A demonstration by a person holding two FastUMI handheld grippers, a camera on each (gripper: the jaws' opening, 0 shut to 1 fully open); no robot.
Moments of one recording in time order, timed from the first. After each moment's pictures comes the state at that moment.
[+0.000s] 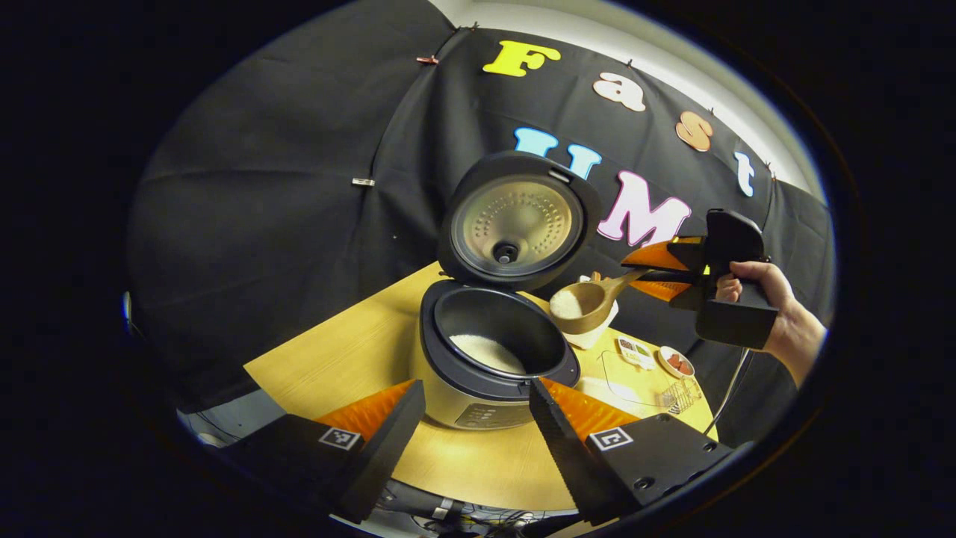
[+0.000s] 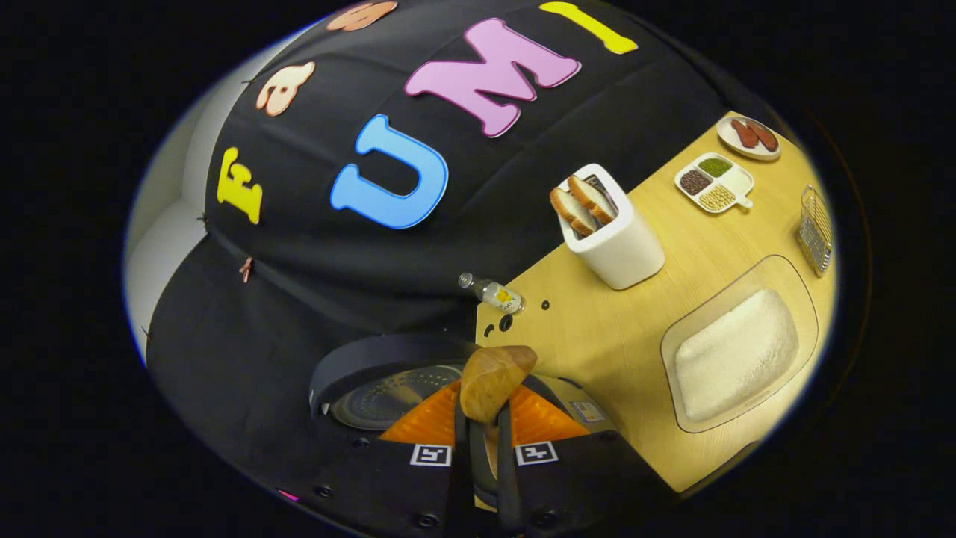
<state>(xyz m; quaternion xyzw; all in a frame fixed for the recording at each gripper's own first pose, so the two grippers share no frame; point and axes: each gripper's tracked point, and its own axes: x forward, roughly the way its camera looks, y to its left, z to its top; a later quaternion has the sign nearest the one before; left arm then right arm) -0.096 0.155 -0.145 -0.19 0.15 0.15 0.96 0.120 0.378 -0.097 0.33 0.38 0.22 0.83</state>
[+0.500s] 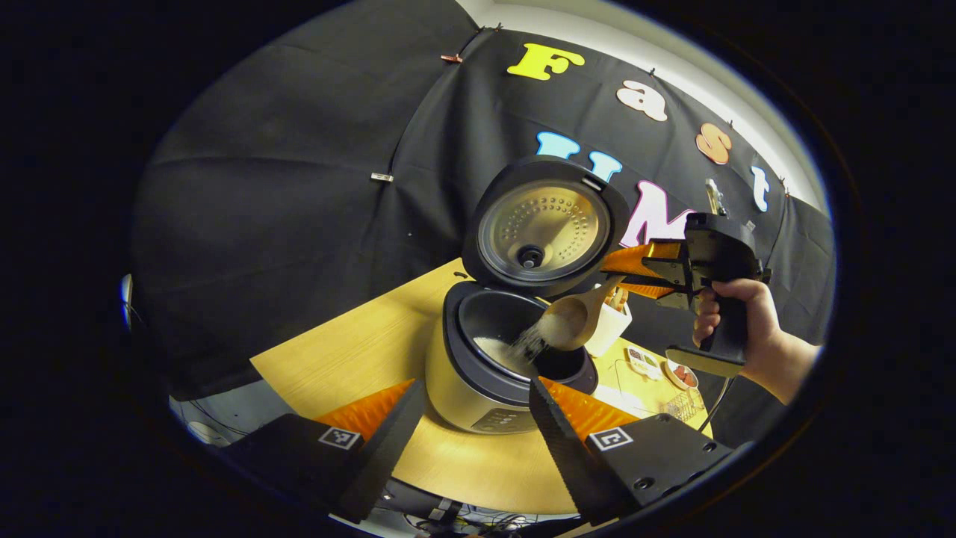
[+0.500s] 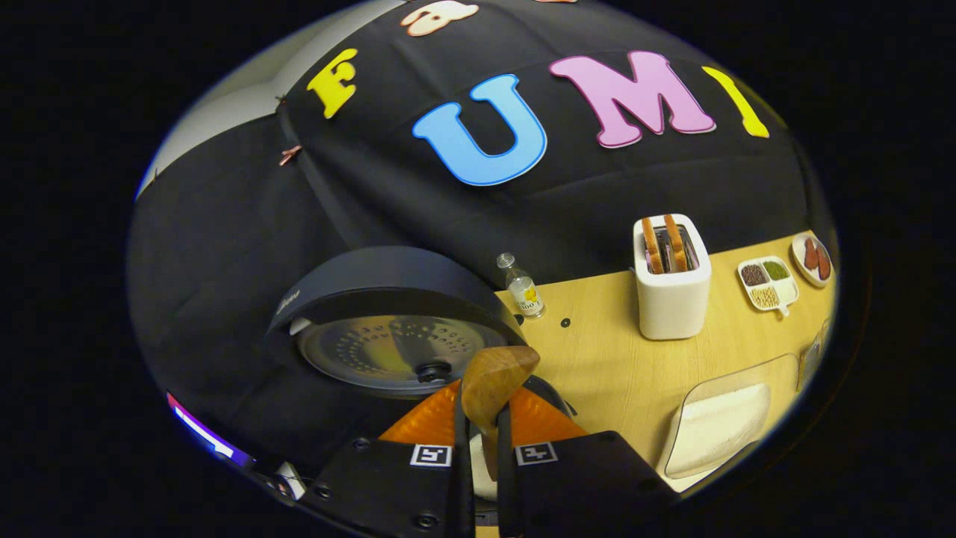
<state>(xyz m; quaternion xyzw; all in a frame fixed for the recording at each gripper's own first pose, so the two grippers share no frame) -0.099 0.177 -0.155 -0.20 0.15 0.17 0.95 0.098 0.440 -0.117 0.12 0.31 0.32 0.89</state>
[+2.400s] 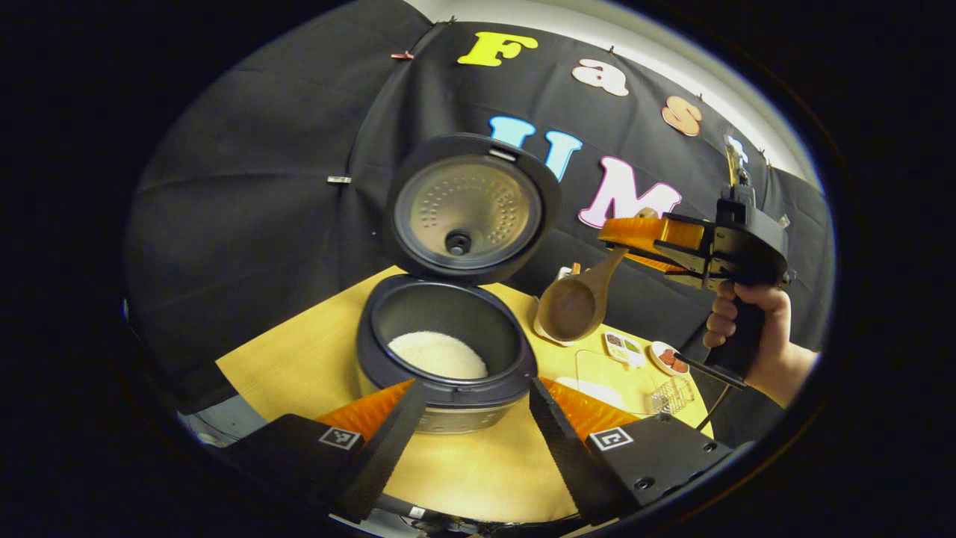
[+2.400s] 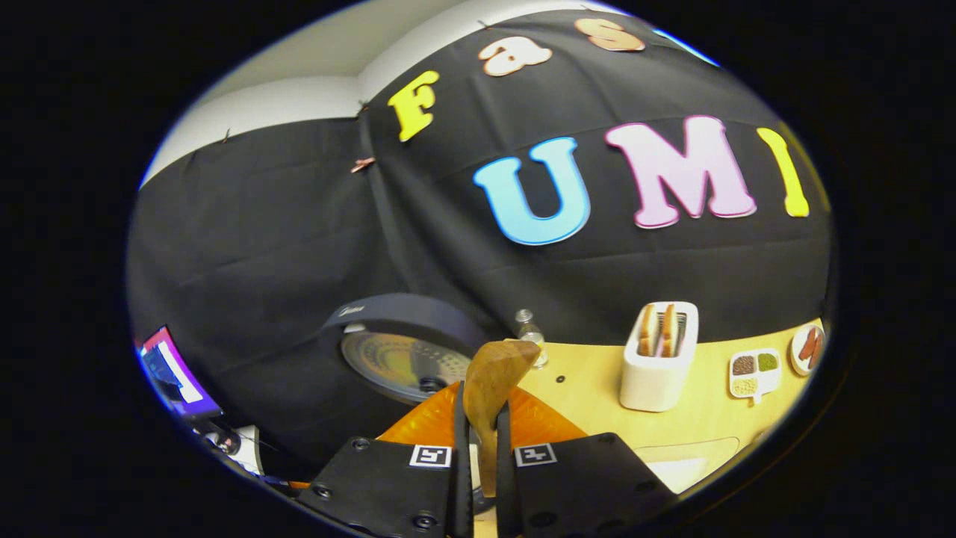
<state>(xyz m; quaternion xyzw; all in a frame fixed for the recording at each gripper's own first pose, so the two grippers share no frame) -0.037 0.080 -0.137 -0.17 0.16 0.13 0.96 0.127 0.336 -0.047 0.12 0.20 0.36 0.90</state>
